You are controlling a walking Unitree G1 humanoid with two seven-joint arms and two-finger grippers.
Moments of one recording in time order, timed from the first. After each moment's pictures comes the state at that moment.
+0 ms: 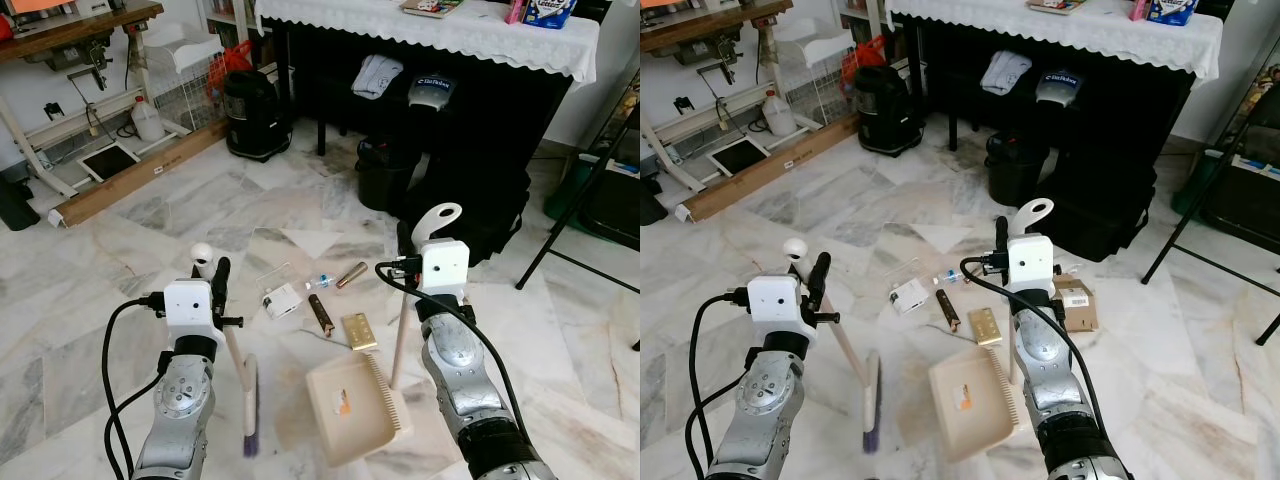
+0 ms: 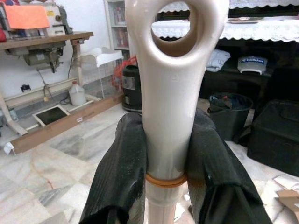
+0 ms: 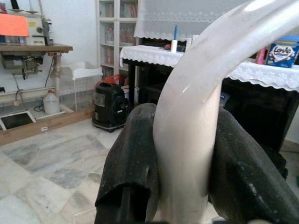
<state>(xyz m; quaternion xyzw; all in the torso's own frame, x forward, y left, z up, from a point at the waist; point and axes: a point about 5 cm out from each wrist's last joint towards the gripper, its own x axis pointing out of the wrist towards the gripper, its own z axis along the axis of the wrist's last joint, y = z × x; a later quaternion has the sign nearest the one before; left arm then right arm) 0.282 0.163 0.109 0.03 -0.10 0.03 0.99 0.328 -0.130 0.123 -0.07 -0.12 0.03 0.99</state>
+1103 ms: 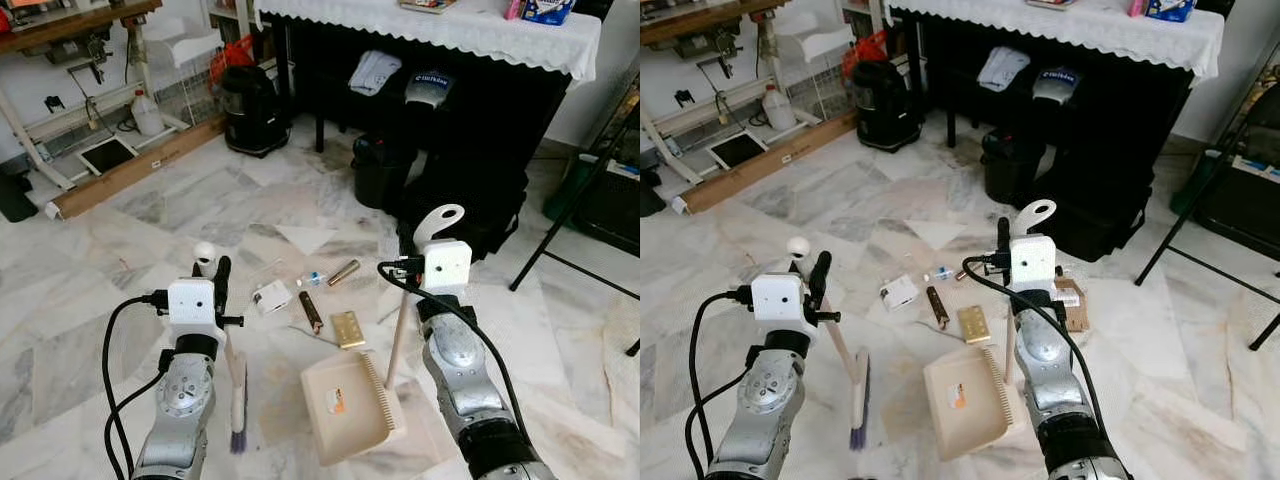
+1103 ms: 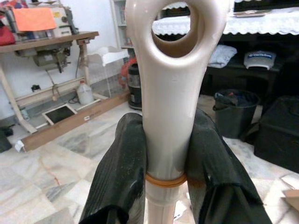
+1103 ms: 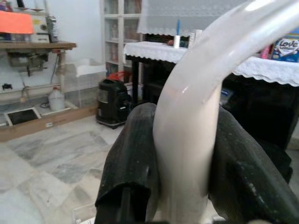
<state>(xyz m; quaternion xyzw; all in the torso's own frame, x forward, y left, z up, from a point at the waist) 0.283 0.167 0.111 0.05 -0.11 0.04 0.99 0.328 -0.125 0.122 -0.07 -0.12 0.04 0.99</state>
